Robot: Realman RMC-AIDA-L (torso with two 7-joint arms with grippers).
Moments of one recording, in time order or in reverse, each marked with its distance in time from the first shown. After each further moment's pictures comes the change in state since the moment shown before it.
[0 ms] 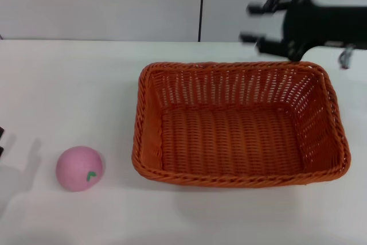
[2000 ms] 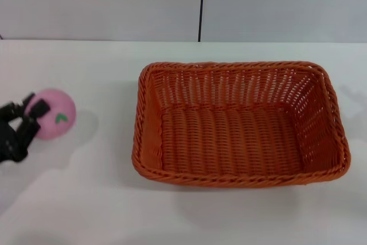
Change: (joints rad) left arm -0.221 0.002 0.004 0.306 0.277 -0.097 -0.256; right arm -0.351 -0.005 0.182 0.614 0.603 -0.245 -0.293
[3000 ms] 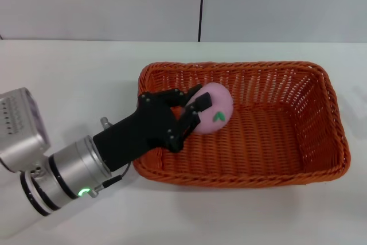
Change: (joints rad) left arm -0.266 -0.015 0.189 -0.496 0.014 0.261 0.227; right arm -0.009 0.000 0.063 0.041 0.001 0.008 -0.004
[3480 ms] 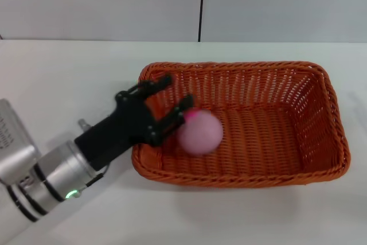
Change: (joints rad) left arm 0.065 0.006 -0.082 0.001 -0.008 0.053 0.141; right arm -0.005 0.001 0.089 0.025 0.000 0.002 -0.023
